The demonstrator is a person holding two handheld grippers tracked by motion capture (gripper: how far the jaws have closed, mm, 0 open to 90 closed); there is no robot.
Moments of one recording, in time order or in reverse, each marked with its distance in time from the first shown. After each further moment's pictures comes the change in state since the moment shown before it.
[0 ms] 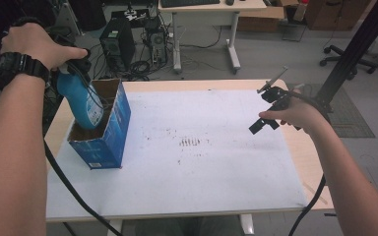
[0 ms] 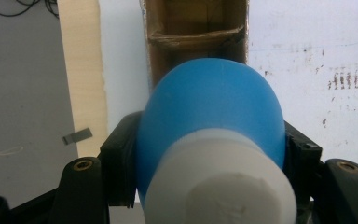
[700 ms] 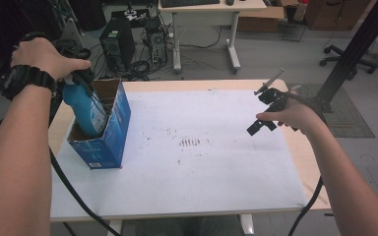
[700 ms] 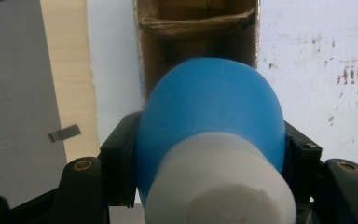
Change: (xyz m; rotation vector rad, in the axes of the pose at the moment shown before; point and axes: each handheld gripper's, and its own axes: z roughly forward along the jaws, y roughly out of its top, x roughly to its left) left arm 0.002 -0.001 0.034 0.040 -0.019 -0.009; right arm 0.002 0.003 0.007 0.017 0.003 -0.002
